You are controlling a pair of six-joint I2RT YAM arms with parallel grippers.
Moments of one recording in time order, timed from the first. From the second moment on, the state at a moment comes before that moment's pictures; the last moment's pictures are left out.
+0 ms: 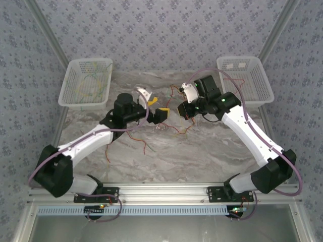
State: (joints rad) left arm -0.63 1.40 0.92 0.25 0.43 -0.19; right arm 0.52 1.40 1.44 -0.88 -0.35 0.06
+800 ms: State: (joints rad) left arm -0.46 1.16 0.84 0.19 0.36 -0.17; right arm 0.12 1.23 1.36 -0.78 -0.39 0.27
